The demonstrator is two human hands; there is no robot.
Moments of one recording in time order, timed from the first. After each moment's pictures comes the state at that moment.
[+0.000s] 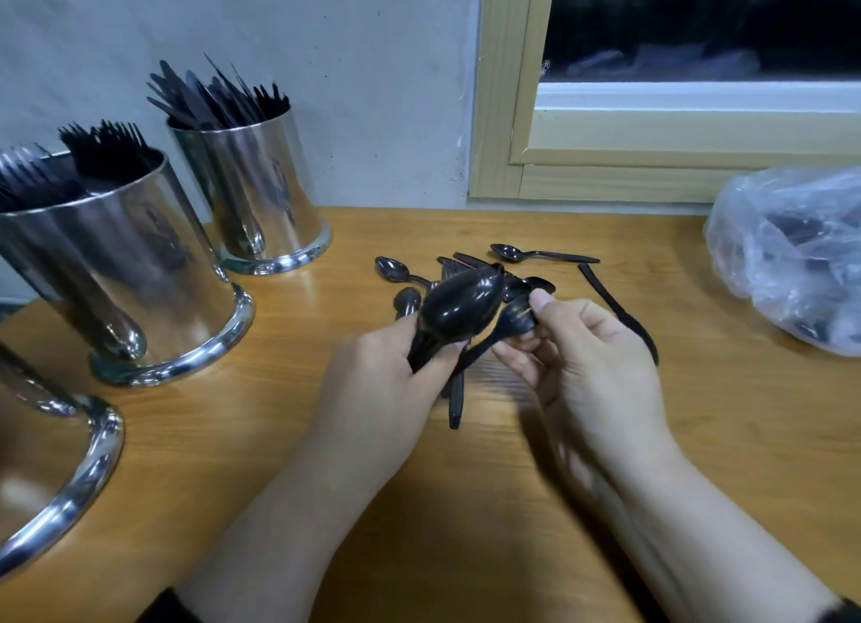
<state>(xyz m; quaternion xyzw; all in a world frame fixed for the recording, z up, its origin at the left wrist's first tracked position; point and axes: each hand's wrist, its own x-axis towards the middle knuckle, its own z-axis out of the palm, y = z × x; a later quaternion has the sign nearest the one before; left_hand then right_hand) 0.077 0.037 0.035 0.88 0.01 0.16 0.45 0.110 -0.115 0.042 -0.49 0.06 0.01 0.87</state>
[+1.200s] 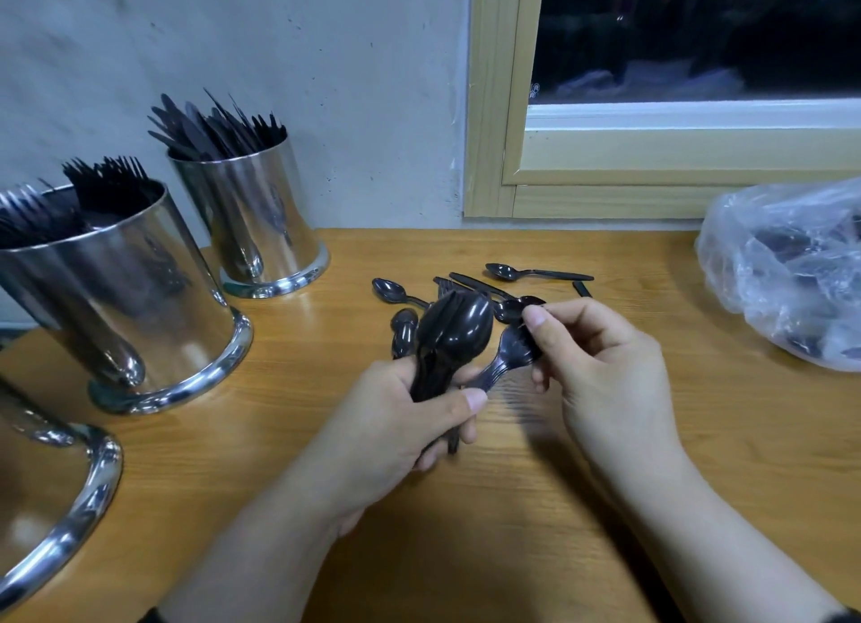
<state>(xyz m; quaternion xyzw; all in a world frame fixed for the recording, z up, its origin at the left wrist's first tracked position) 0.079 0.042 0.037 0.75 -0.03 -0.06 0.66 0.123 -0.136 0.037 -0.70 -0.07 -0.14 0.70</state>
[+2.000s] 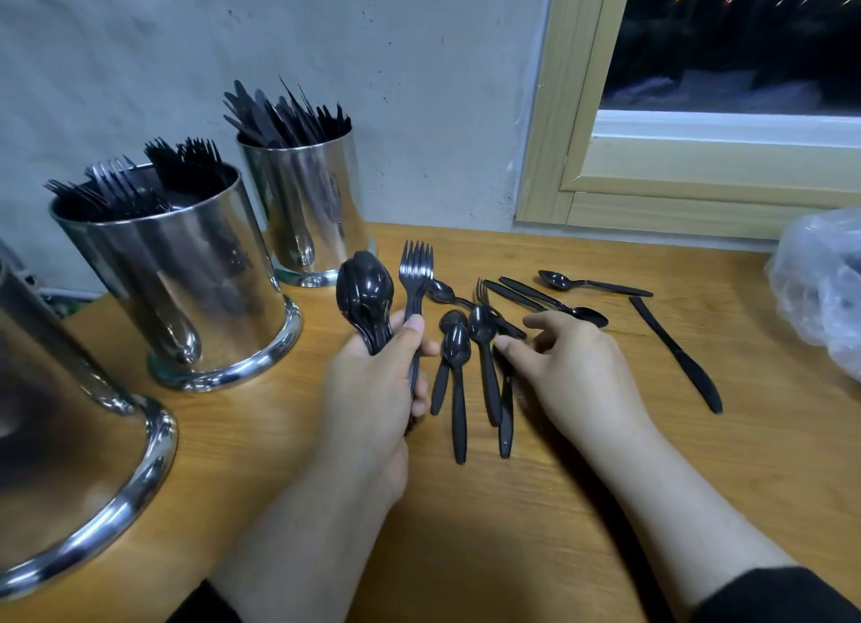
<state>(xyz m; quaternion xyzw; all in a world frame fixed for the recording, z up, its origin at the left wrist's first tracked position) 0.101 0.060 0.027 0.55 0.23 0.18 0.78 0.168 -0.092 0.021 -0.94 -0.05 -0.06 0.34</state>
